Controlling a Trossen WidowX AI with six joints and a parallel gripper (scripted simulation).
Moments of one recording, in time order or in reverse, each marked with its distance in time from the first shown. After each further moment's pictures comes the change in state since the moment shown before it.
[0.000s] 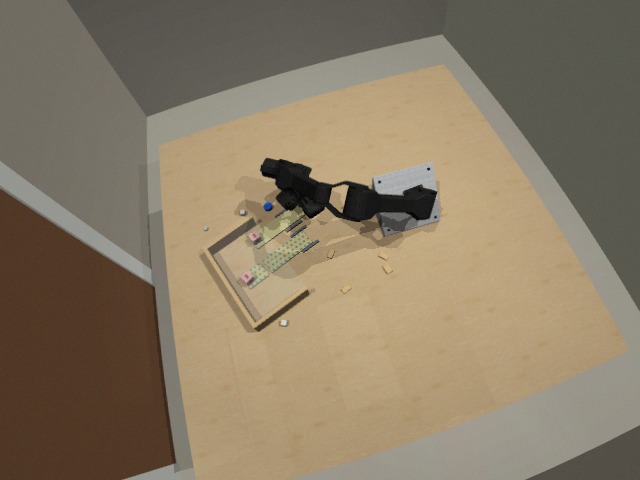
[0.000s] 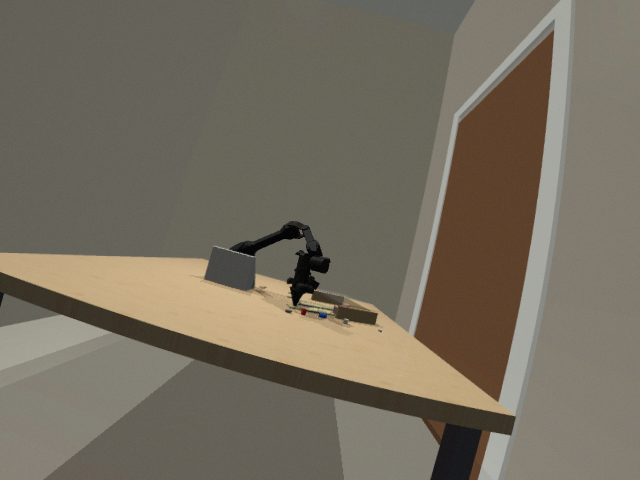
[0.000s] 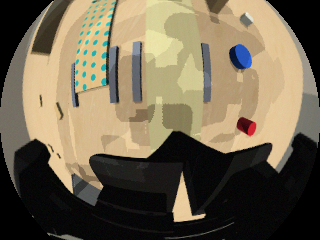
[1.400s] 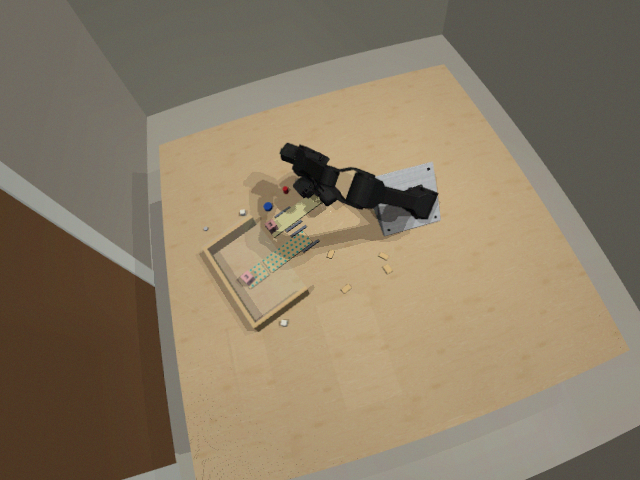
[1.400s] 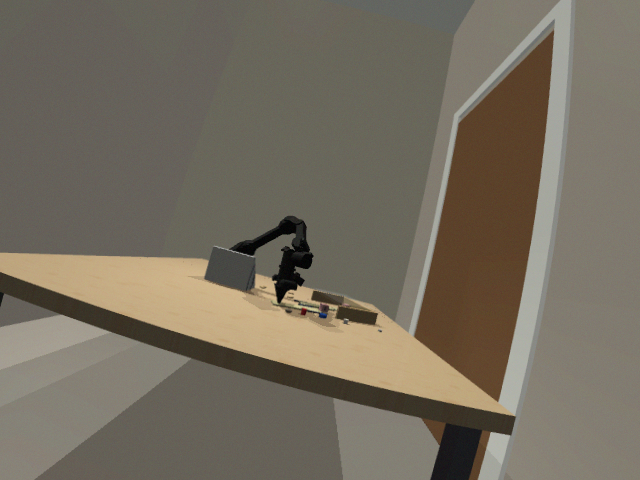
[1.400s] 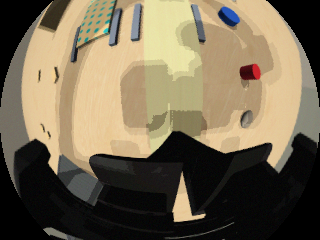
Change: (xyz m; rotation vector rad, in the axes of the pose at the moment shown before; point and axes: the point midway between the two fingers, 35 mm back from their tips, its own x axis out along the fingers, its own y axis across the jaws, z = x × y) arm -0.002 -0.002 -0.067 0.003 0.003 -0.007
